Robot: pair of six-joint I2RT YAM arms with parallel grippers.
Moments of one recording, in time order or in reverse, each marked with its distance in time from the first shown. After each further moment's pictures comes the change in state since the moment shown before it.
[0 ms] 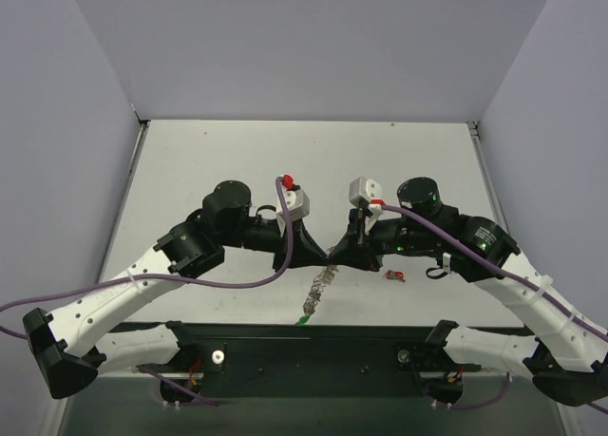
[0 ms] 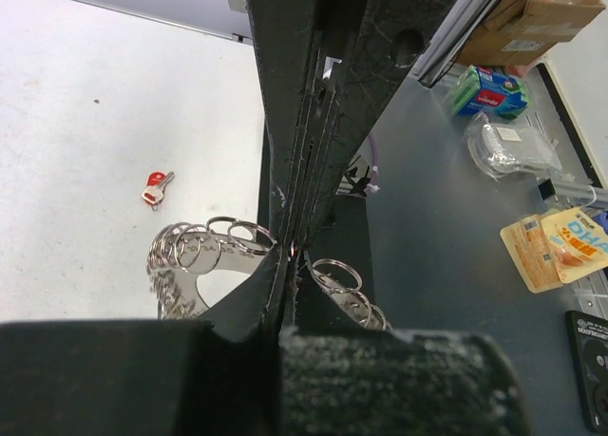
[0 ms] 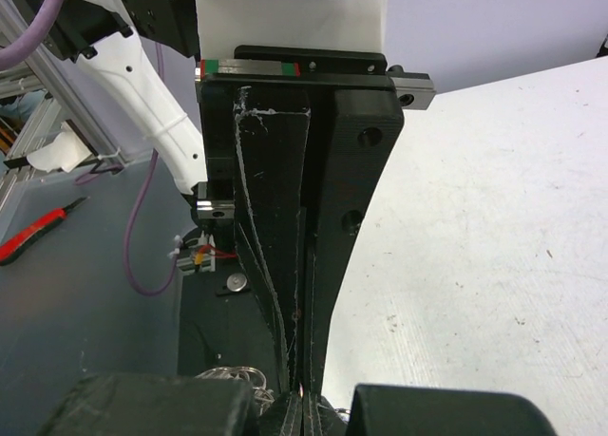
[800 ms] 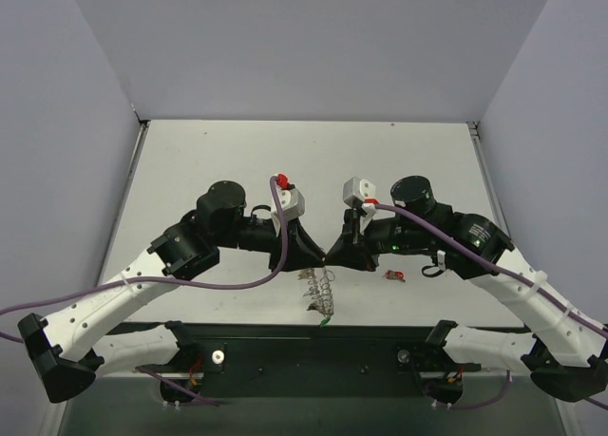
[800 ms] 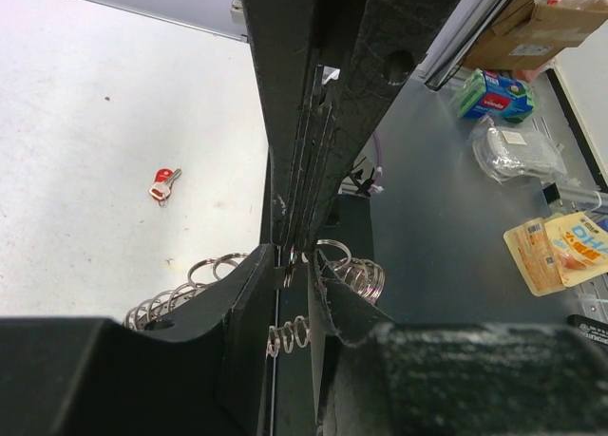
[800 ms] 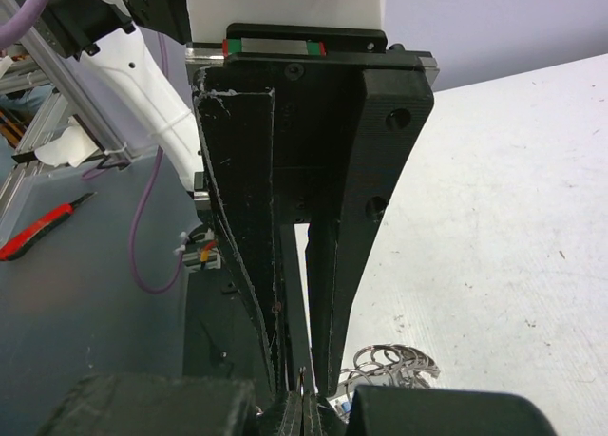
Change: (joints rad) left arm 0.013 -0.027 0.002 -0.028 -0.014 0.002; right arm 0.014 0.030 0.013 -0.005 -0.005 -0.004
